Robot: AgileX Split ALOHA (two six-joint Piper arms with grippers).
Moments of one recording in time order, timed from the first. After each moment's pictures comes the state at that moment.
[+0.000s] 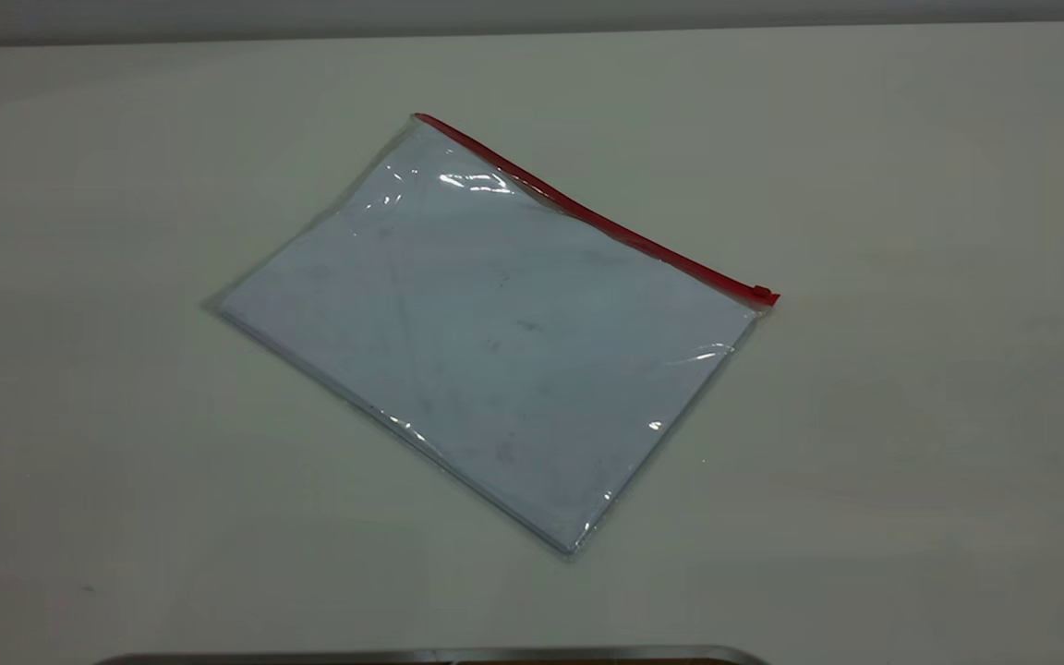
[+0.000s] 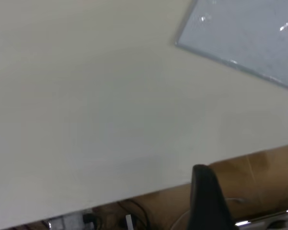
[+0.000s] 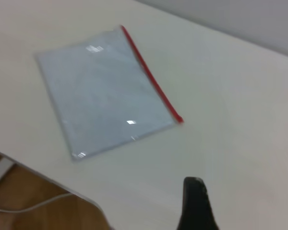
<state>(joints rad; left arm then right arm) -0.07 0.45 -0.77 -0.08 1.17 0.17 0.01 0.03 -0.61 0.35 1.22 -0.42</state>
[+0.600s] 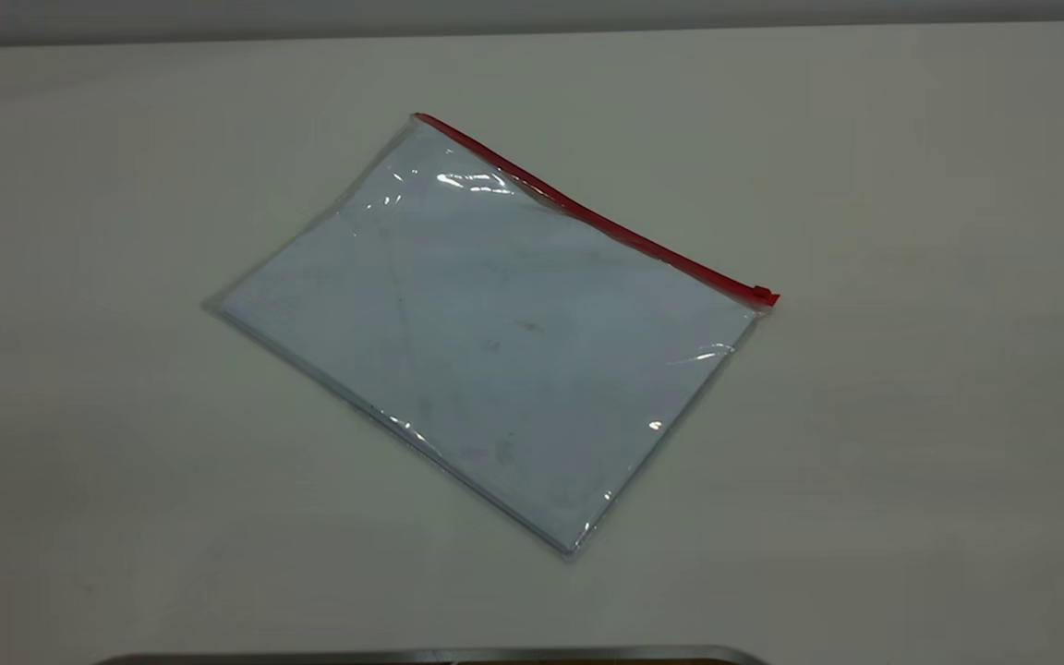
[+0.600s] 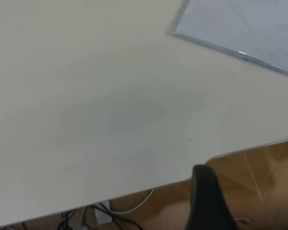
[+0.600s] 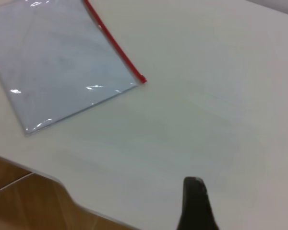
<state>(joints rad) -0.07 0.11 -0.52 -0.09 1.16 0.16 0.04 0.02 -0.49 0.20 1.16 -0.34</state>
